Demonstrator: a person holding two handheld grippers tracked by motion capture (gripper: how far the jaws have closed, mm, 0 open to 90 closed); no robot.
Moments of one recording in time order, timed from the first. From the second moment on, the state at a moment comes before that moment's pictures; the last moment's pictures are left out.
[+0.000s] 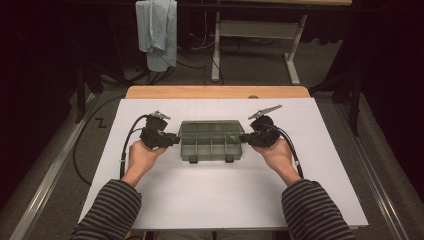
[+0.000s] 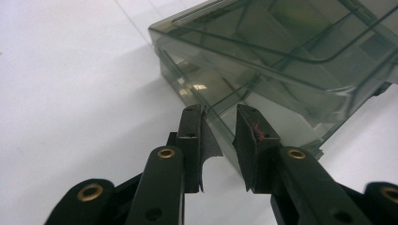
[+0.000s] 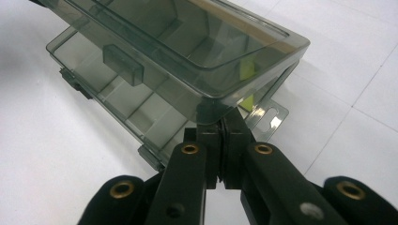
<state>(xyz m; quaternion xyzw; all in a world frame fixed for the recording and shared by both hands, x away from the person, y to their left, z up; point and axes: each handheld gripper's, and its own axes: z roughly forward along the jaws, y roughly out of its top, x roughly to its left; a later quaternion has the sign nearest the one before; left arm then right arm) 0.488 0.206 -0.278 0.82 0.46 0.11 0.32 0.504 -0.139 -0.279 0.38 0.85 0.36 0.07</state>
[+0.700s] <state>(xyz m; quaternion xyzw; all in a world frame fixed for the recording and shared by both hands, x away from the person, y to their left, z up) 0.489 0.212 -0.256 0.80 0.46 0.14 0.35 0.504 -0.144 -0.295 0.39 0.85 0.34 0.06</state>
